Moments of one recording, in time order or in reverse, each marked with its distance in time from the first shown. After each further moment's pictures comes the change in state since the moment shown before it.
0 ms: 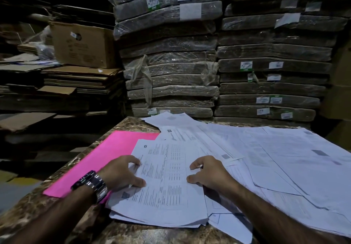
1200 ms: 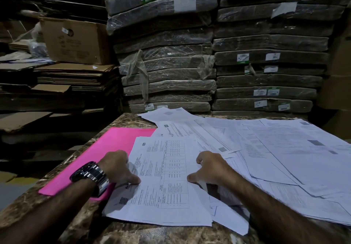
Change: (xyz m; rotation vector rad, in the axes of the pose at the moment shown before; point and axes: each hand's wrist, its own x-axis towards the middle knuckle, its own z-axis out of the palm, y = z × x) left_hand 0.011 0.004 0.001 0.357 0.005 -0.031; right_hand -0.018 -0.008 -0.012 -0.387 -0.026 0.005
